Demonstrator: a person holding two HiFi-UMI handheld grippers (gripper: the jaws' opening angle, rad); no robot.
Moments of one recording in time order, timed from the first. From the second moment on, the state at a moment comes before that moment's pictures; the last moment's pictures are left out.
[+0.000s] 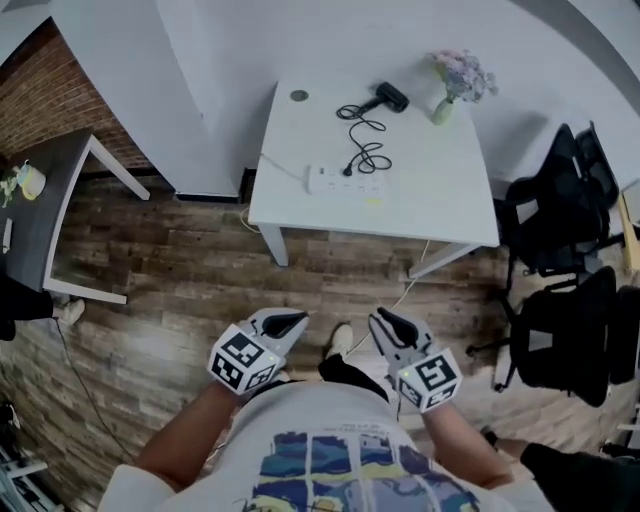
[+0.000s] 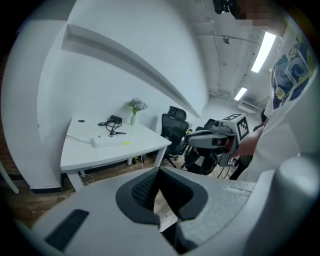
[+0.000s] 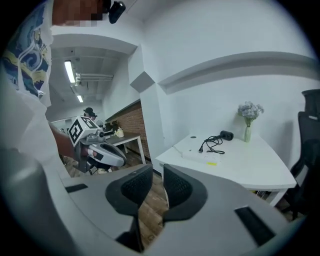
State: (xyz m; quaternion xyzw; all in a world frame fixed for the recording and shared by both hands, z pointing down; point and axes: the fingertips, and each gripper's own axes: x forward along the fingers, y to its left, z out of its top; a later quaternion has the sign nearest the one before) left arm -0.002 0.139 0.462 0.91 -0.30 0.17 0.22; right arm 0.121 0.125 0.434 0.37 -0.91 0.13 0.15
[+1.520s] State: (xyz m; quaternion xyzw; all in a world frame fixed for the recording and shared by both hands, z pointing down) left arm 0.001 -0.194 0.533 0.89 -0.33 0.22 0.22; right arm 0.124 -0.142 0.498 0.33 -0.91 0.17 0.20
